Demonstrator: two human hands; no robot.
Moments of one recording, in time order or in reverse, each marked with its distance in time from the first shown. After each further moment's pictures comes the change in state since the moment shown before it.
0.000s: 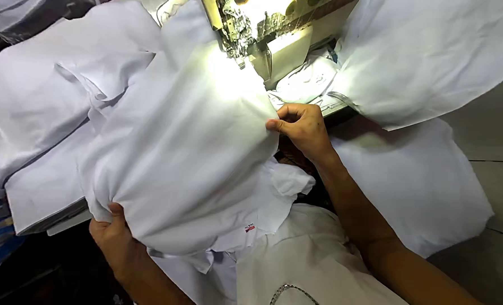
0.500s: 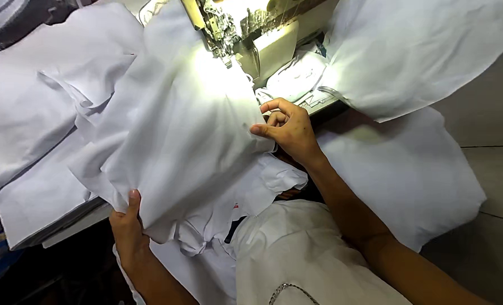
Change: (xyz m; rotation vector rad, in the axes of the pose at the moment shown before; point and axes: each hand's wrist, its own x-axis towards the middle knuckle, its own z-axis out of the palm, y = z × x) left_hand 0.015 -0.033 0.007 0.094 -0.147 -0.194; right_hand -0.011 -0.003 0.008 0.040 0.001 0.027
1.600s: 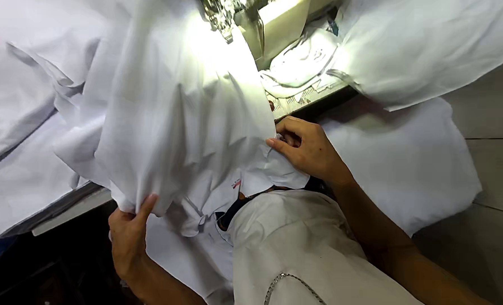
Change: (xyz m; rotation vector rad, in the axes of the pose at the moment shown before) left_hand -0.023 -0.018 -0.027 0.162 -0.228 0.126; right_hand -0.040 0.009 -0.019 -0.379 -0.159 -0.044
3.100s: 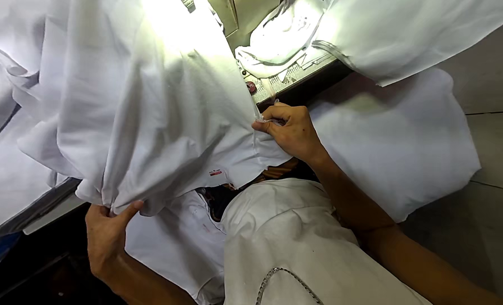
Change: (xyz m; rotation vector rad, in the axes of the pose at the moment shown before) left_hand 0.002 -0.003 -0.018 0.034 -0.106 -0.005; right_hand -0.005 0.026 0.015 0.136 0.147 -0.031
